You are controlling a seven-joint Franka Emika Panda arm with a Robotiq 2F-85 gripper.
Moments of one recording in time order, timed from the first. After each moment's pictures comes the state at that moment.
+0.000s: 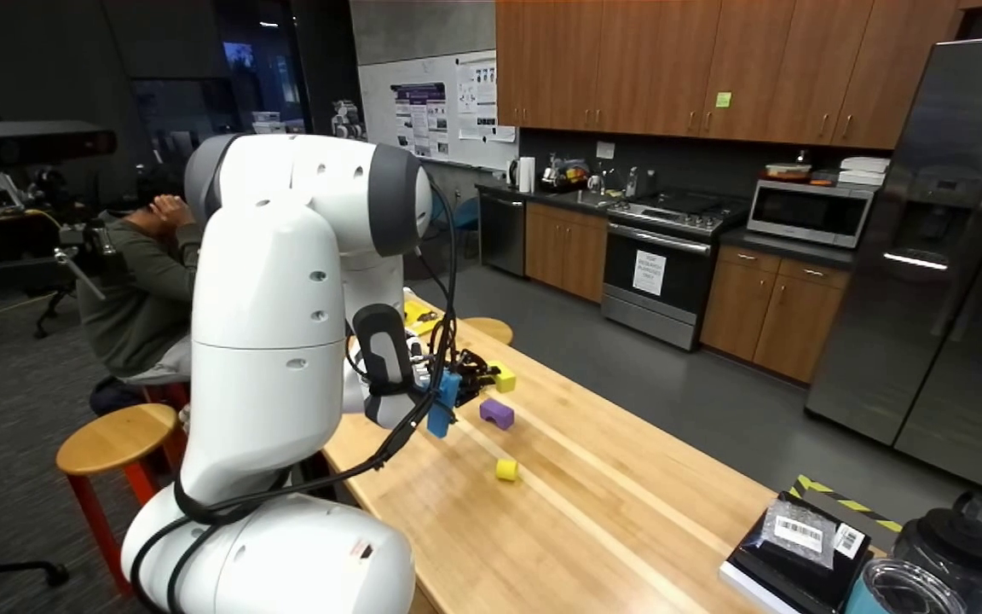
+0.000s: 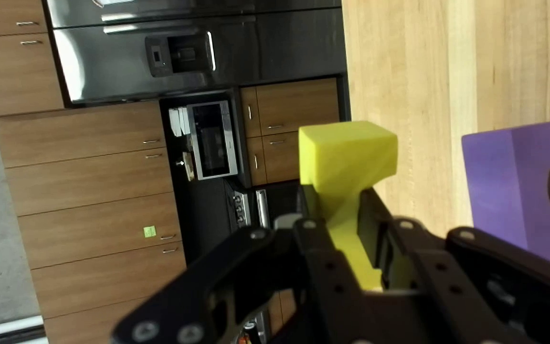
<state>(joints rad) 0.25 0.34 0.30 -2.39 -2.01 1.93 1.25</state>
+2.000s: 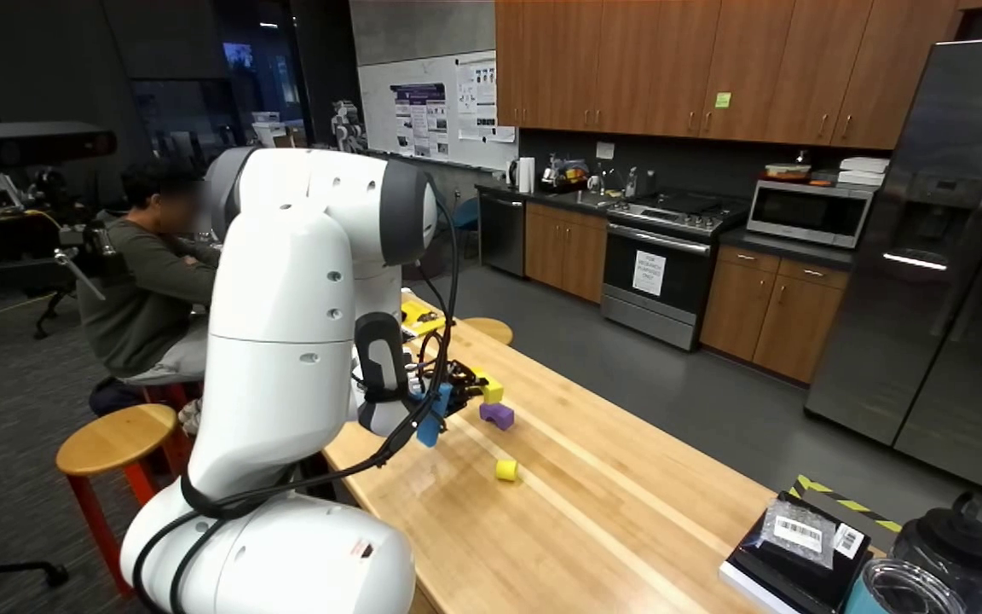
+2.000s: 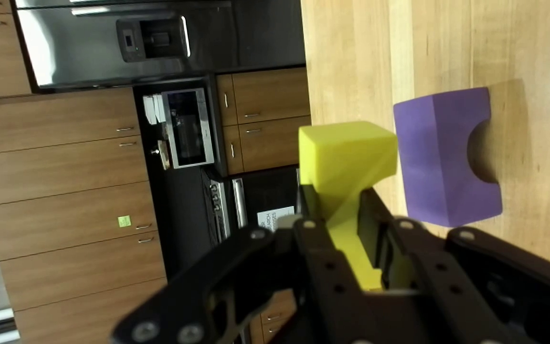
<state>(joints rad) 0.26 0.42 0.33 -2.36 -2.01 1.93 1.25</state>
